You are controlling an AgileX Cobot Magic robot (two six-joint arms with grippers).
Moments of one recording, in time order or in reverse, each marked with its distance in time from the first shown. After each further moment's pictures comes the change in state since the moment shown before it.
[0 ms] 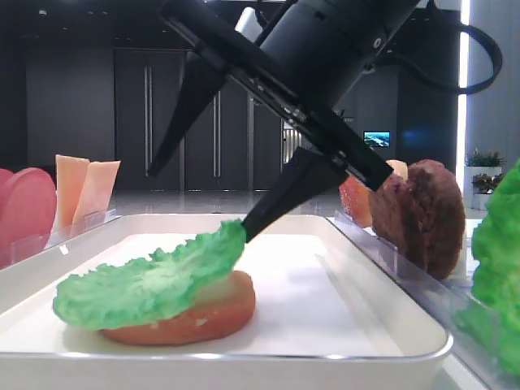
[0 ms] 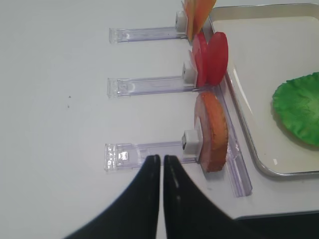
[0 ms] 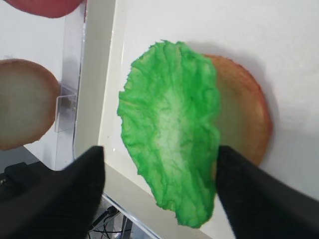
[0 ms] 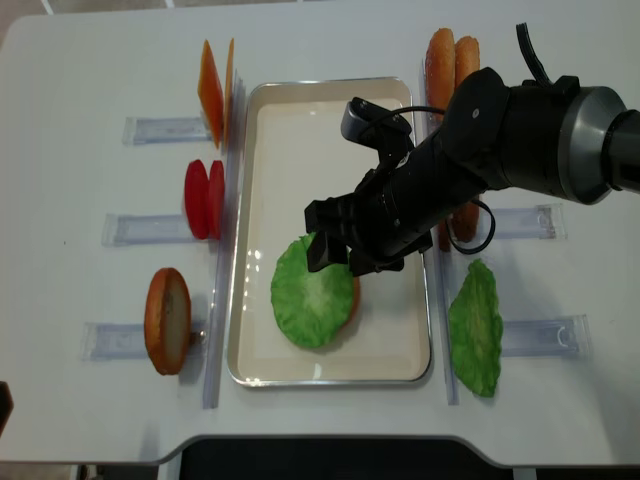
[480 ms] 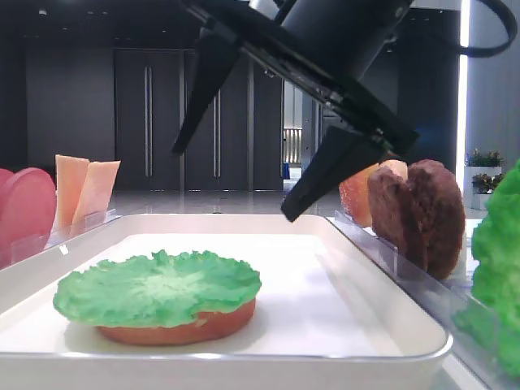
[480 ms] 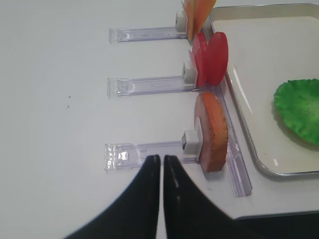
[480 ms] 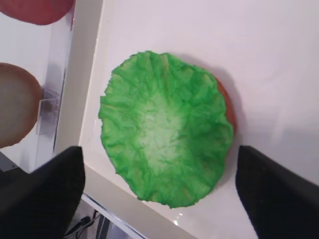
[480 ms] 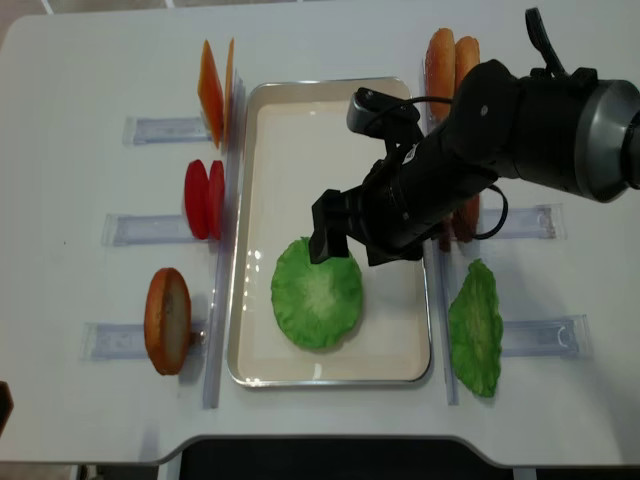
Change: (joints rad) left arm 0.000 0.000 0.000 0.000 0.000 0.000; right arm -0.001 -0.054 -0.009 -0.182 -0.003 0.133
